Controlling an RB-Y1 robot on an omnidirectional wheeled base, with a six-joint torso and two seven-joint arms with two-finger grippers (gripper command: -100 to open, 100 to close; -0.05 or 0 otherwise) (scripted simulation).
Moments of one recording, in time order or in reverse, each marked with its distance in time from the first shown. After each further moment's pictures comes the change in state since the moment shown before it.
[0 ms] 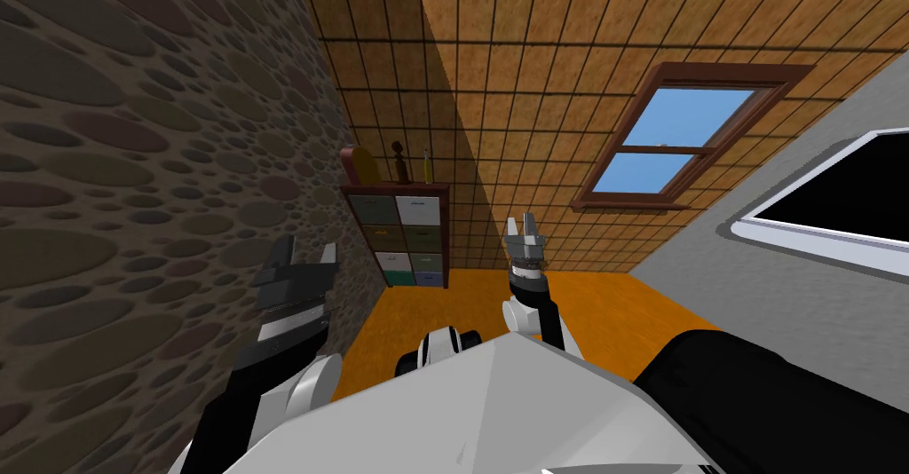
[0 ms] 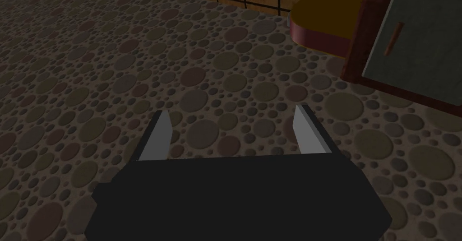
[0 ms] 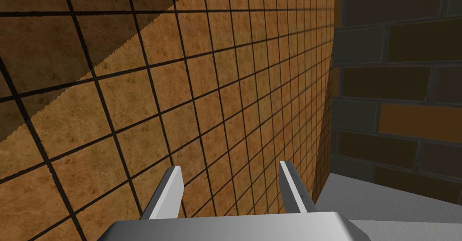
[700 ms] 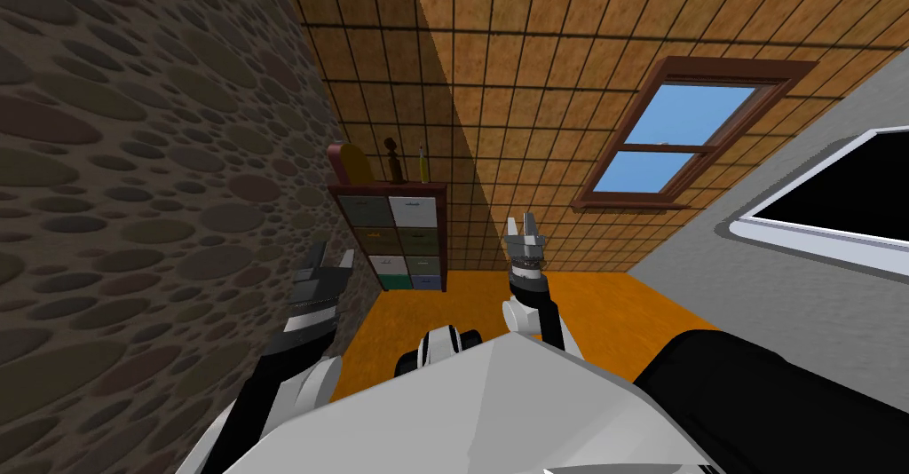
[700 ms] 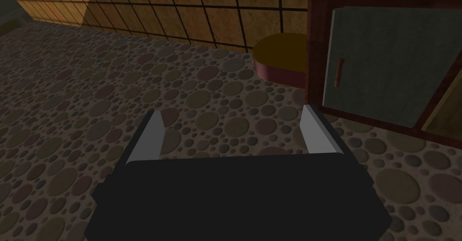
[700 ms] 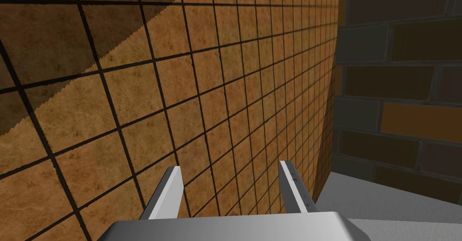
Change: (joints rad) left arm -0.033 0.133 -0.011 0.129 -0.006 -0.026 -0.007; right arm 0.000 0.000 0.000 0.000 0.000 0.000 0.000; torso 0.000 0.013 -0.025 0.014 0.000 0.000
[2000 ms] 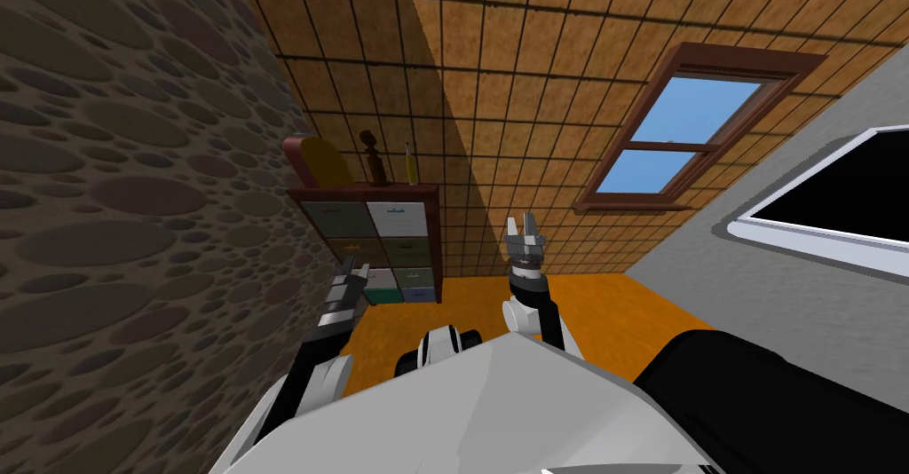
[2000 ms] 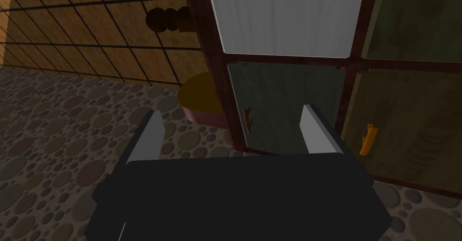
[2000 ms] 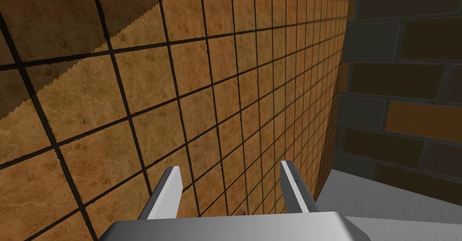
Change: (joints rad) left arm -0.081 0.044 -0.011 0.310 -0.004 -0.048 -0.007; right arm 0.000 0.000 0.000 0.000 0.000 0.000 0.000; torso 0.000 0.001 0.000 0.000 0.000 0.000
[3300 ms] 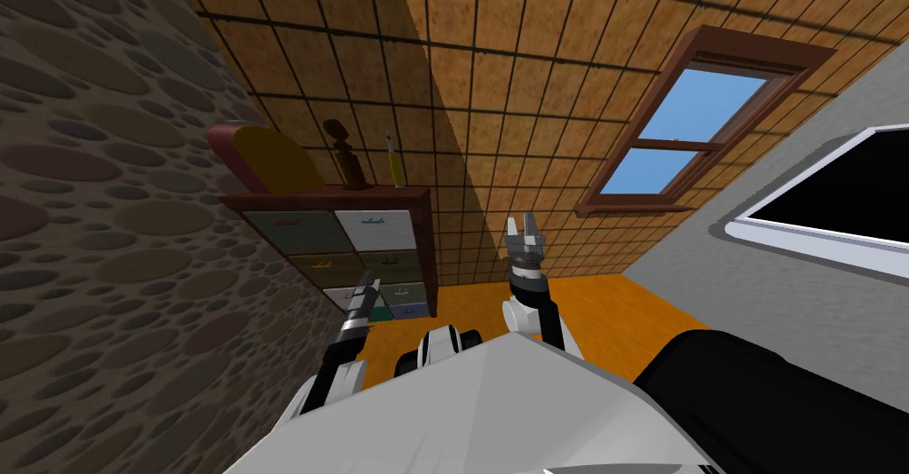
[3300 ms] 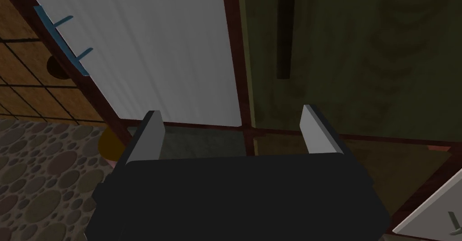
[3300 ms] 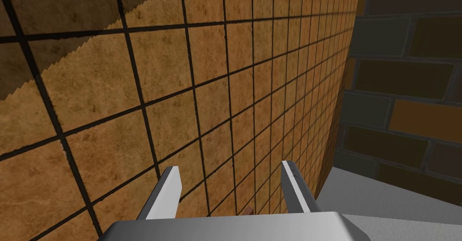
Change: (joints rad) left arm -0.071 -0.031 -0.022 0.329 -0.010 -0.077 -0.013; right arm 0.000 0.000 0.000 0.000 0.000 0.000 0.000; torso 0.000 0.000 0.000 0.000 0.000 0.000
